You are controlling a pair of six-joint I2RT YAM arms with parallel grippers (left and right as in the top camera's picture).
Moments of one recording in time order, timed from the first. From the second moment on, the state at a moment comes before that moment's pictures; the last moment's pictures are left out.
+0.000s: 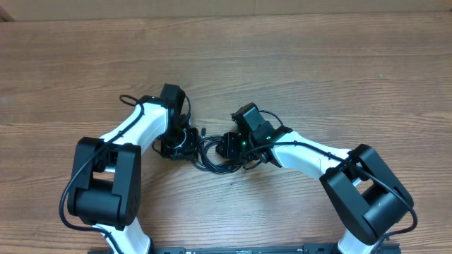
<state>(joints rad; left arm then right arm) -0.21 1.89 1.12 -0.89 0.30 -0.29 0.66 1.86 0.97 -0.18 -0.34 0.75</state>
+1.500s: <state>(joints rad) -0.21 1.85 1.05 -0.69 0.32 -0.29 0.69 1.86 0.97 -0.05 -0.39 0.51</state>
